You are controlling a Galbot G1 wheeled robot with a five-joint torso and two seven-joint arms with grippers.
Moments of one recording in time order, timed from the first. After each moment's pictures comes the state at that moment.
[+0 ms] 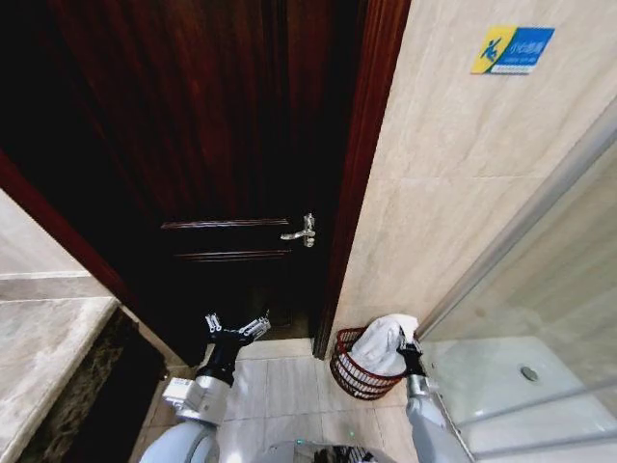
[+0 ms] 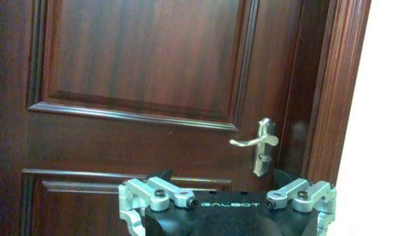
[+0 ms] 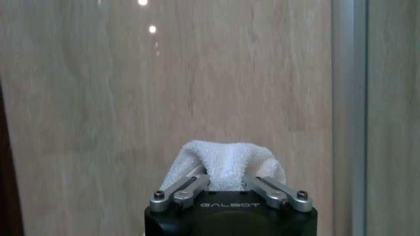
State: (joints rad) left arm 1.88 -1.58 -0.50 -2.46 -0.10 0.05 0.11; right arm -1.03 1.41 0.79 0.66 0.29 0.82 -0.40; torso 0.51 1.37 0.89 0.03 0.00
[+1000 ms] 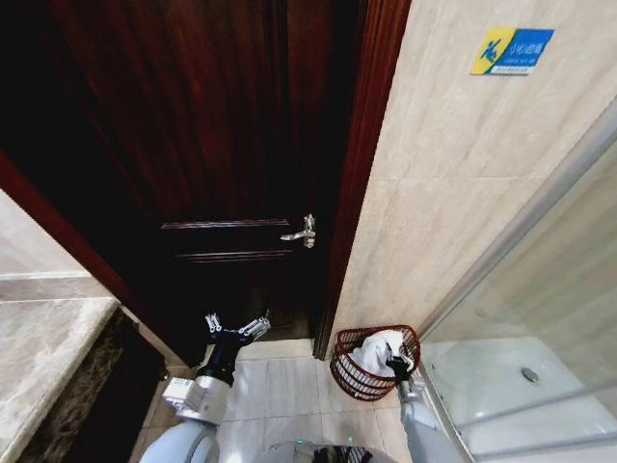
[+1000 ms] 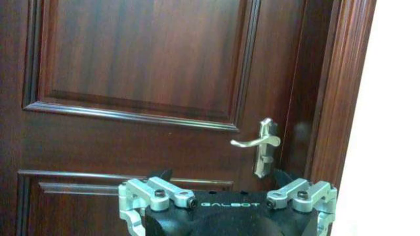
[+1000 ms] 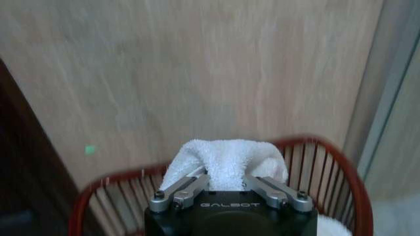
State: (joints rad) left arm 1.88 -1.58 -0.50 -2.46 -0.10 0.05 0.11; right arm -1.08 1.42 0.71 0.79 0.17 0.29 -0.27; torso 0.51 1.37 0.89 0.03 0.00
